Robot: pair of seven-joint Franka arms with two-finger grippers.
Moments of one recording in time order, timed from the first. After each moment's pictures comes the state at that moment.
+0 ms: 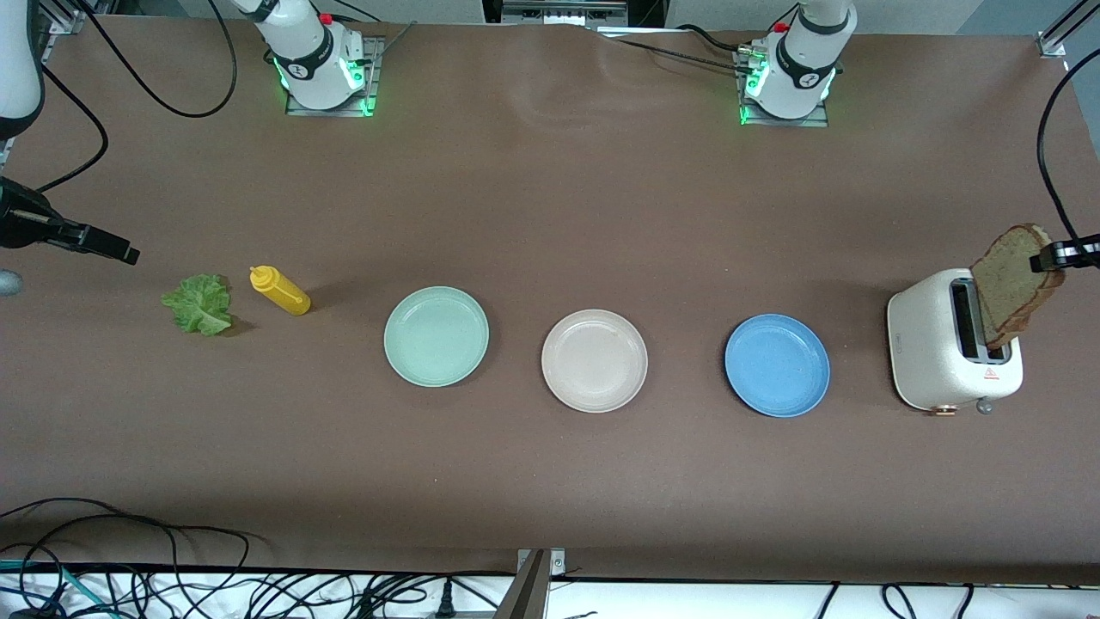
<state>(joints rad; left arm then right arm) 0.38 0.31 -0.23 -1.35 0.05 1.43 0.07 0.09 0.11 -0.27 -1.72 0.05 1.74 0.03</state>
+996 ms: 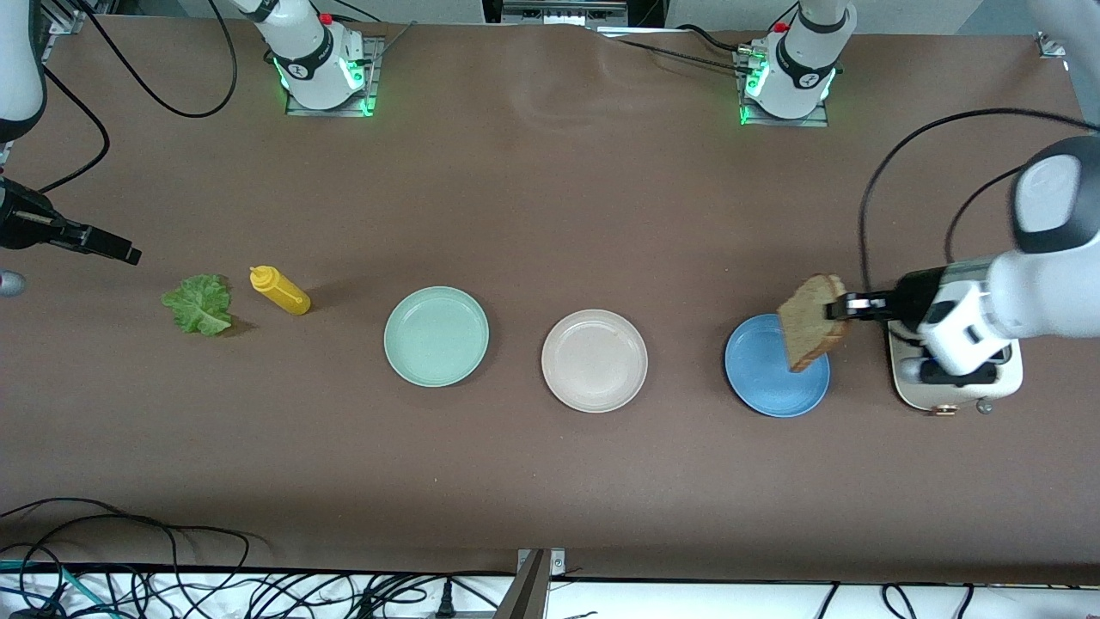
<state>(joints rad) 0.22 0.51 -0.42 -1.31 -0.24 1.61 -0.21 0.09 0.11 -0.27 -1.73 0.05 1.74 0.03</state>
